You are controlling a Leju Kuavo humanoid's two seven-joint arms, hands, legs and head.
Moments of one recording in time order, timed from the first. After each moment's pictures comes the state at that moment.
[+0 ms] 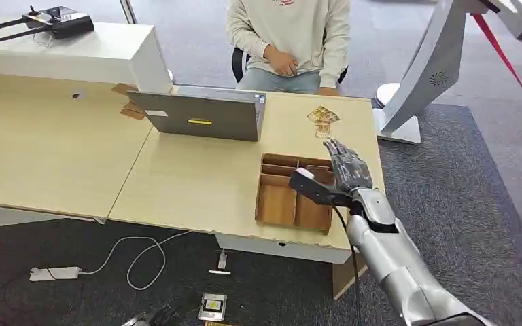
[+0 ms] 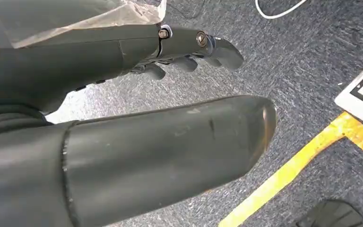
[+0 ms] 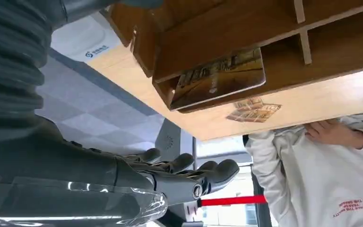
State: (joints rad) left arm -0.33 -0.02 -0.20 -0.22 -0.70 0.11 0.28; right arm -0.77 0.06 0.54 -0.62 1.02 -0.09 -0.01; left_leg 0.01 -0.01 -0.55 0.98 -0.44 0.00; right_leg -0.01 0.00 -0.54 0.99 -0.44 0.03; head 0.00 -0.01
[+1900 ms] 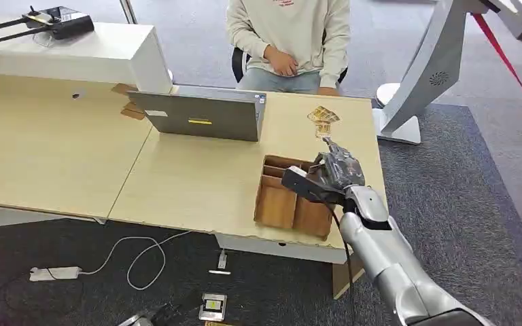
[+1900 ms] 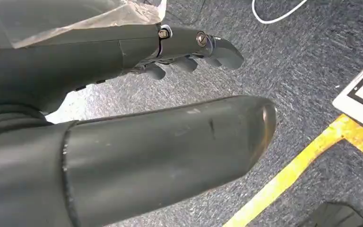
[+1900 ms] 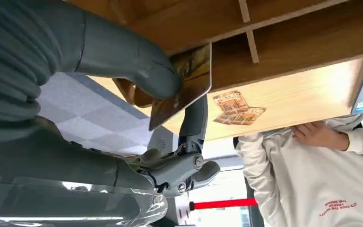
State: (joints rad) left arm -0.35 -0.03 -0.20 -0.22 -0.72 0.10 0.29; right arm -0.79 0.09 0.54 -0.60 1.01 -0.08 -0.01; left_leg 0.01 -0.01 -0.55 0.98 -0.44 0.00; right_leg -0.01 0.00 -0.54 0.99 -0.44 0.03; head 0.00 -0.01
